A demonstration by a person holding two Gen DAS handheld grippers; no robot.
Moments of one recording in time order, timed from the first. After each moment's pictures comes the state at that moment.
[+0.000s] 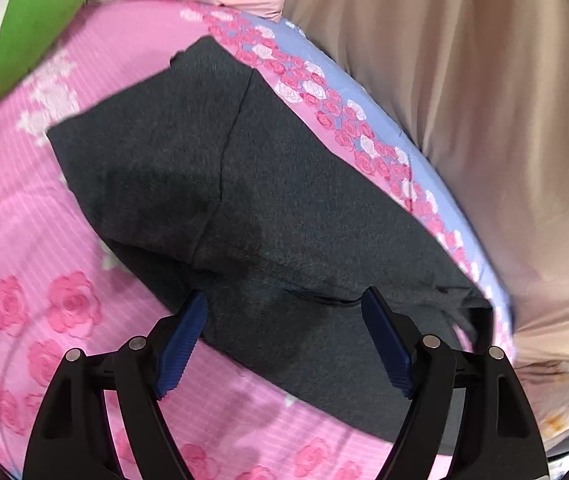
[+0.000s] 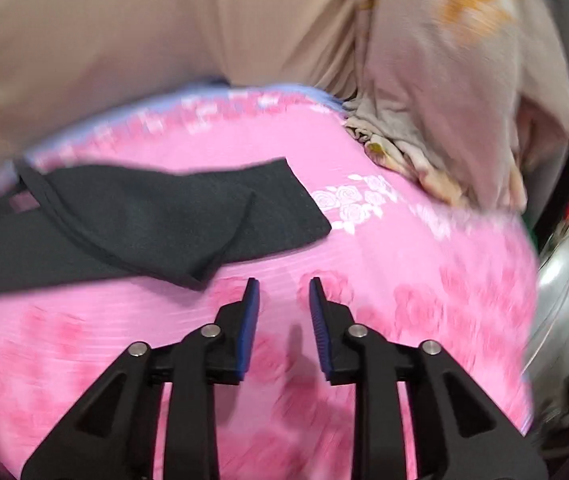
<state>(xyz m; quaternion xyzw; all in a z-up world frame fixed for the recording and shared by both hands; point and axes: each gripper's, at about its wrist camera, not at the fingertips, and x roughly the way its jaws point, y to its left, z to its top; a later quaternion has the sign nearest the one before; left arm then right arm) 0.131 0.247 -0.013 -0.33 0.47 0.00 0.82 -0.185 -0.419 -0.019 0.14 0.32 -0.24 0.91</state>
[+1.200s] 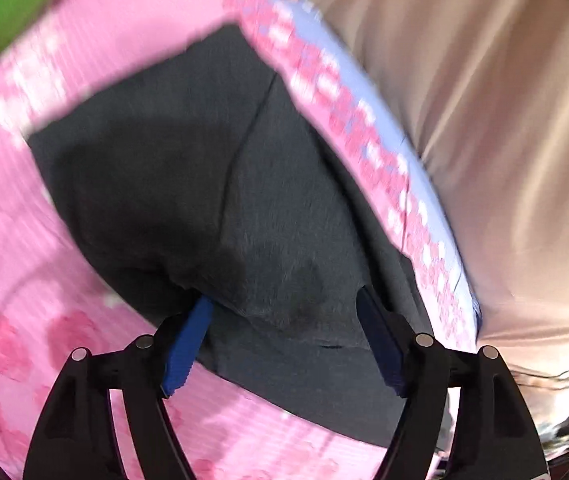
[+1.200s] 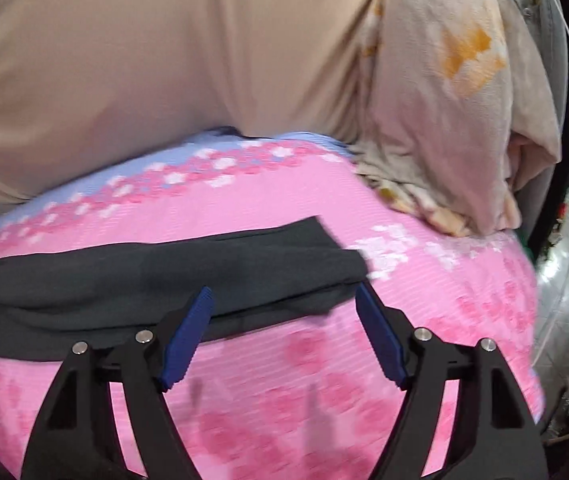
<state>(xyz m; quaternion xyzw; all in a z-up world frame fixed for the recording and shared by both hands) 0.161 0.288 -0.026 -0.39 0.52 -0.04 0.76 -0.147 -0.365 0.011 0.13 0.28 -0.26 0.91</state>
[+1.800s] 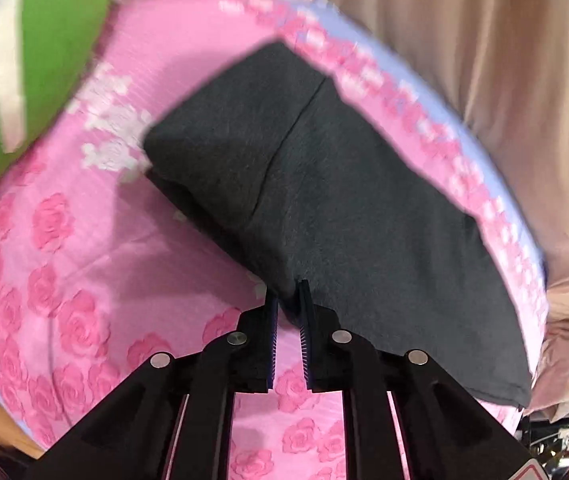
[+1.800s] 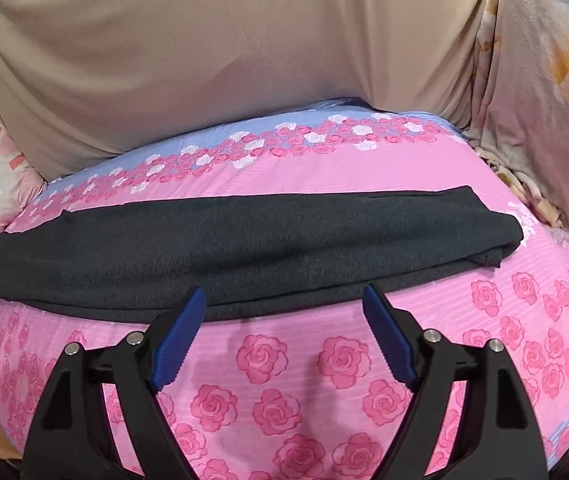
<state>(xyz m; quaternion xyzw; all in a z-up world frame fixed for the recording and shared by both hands) 0.118 0.335 0.001 -0.25 0.53 0.00 0.81 -0.108 -0.263 0.001 0.12 0.31 -0.16 0.93</state>
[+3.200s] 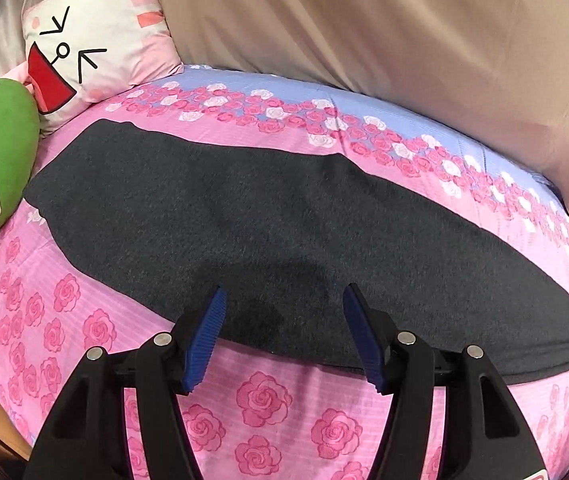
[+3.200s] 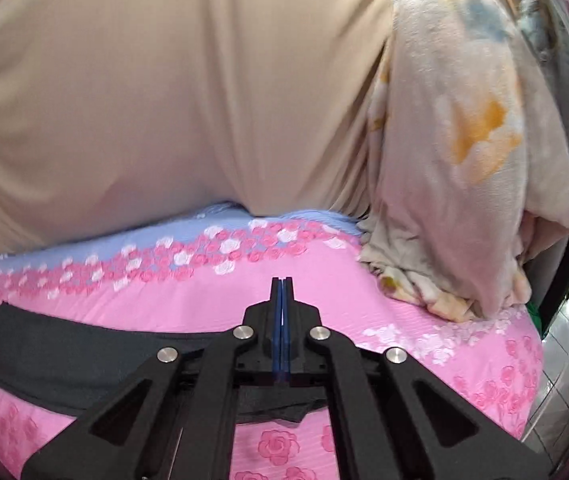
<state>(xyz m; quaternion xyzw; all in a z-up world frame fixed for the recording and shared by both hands) 0.079 0.107 0.017 -0.06 0.45 0.00 0.89 -0.144 -0.452 0.066 0.11 0.24 -0.25 0.93</state>
